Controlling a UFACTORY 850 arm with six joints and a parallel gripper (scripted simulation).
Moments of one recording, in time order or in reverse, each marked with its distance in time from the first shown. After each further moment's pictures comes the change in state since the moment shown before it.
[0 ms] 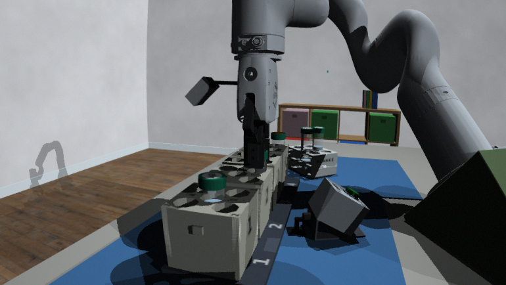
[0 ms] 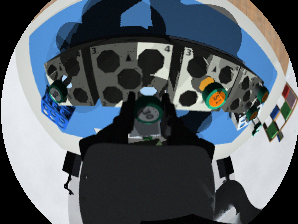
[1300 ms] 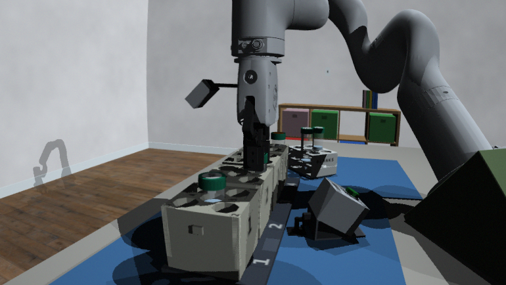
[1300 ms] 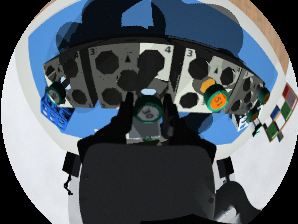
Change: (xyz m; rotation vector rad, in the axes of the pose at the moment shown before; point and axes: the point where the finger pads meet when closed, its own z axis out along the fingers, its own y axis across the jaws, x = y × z) arm 0.000 0.000 0.004 0.000 0.000 0.000
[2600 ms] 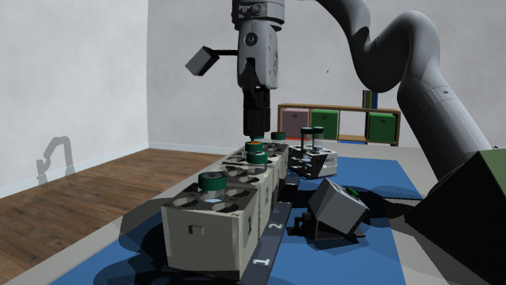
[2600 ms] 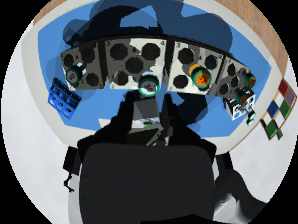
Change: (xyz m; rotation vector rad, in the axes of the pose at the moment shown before) arm 0.000 0.000 -0.055 0.000 0.000 0.000
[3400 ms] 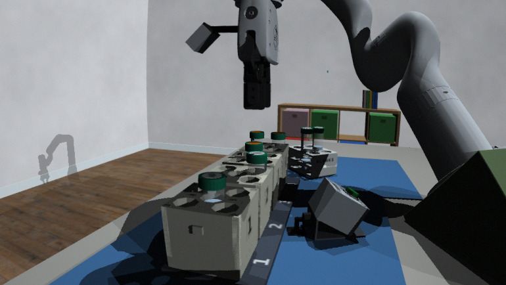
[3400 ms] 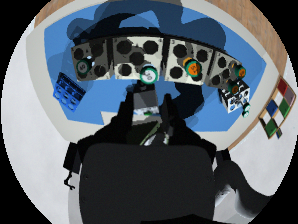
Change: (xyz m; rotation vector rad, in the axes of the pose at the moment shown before) arm 0.000 0.000 -0.040 0.000 0.000 0.000
